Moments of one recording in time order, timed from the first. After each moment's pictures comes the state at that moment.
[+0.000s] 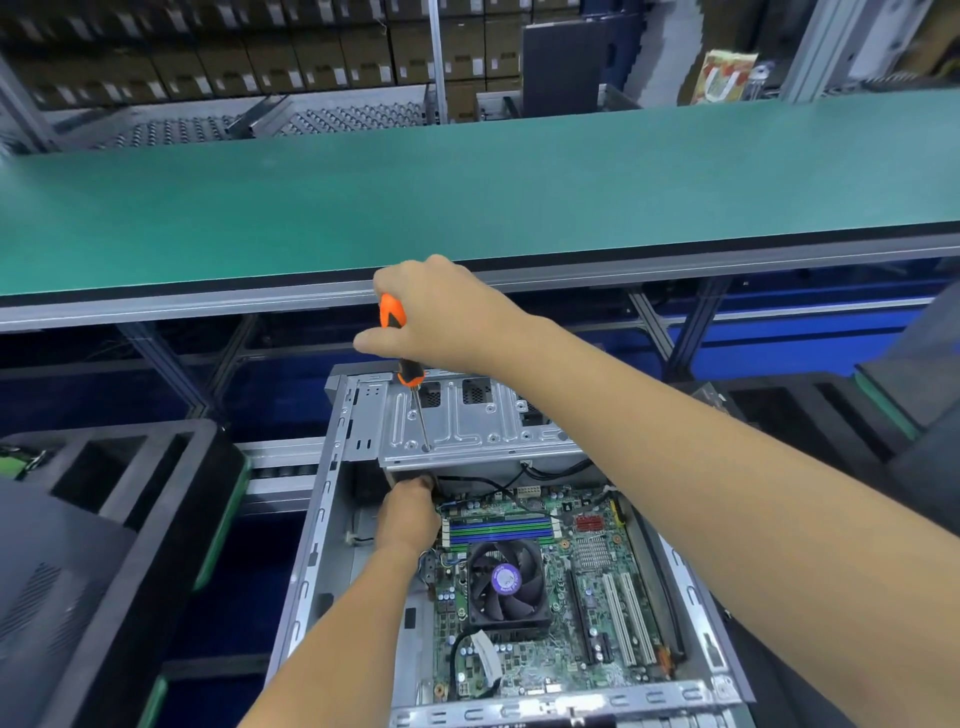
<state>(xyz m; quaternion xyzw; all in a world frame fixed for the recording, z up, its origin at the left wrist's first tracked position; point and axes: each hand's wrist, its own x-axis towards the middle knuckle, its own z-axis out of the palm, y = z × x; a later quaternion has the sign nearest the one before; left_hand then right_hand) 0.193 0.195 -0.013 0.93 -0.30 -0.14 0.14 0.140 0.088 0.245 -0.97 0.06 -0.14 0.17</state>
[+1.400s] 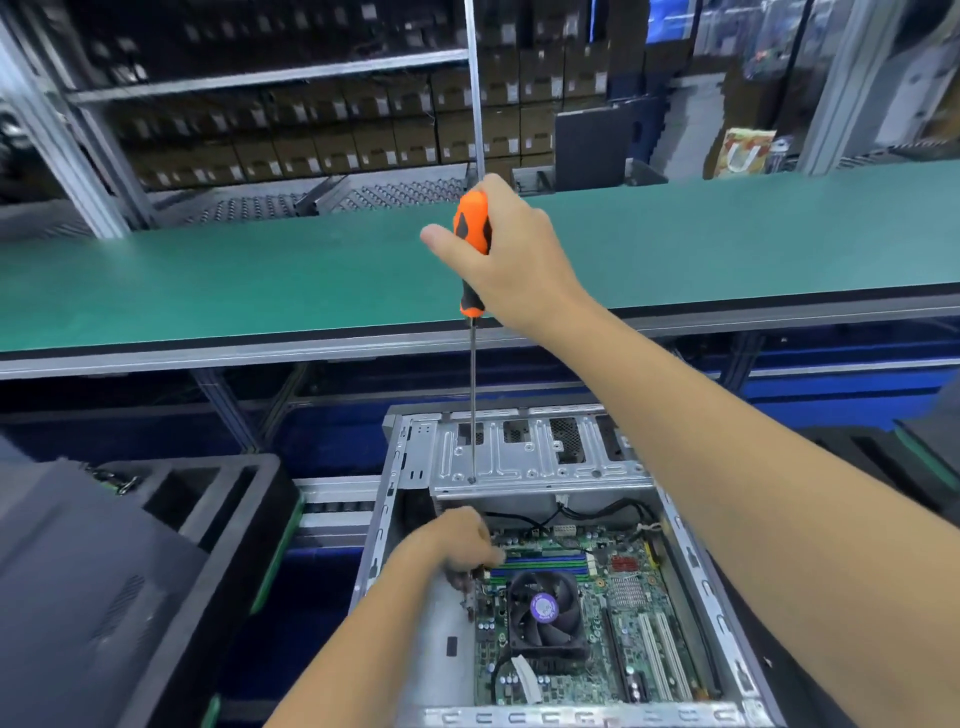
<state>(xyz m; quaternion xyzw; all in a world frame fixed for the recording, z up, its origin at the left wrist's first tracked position) 0.180 0.208 0.075 0.83 -0.35 -0.40 0.13 0.122 0.090 0.310 -0.85 0.06 -0.40 0.34</state>
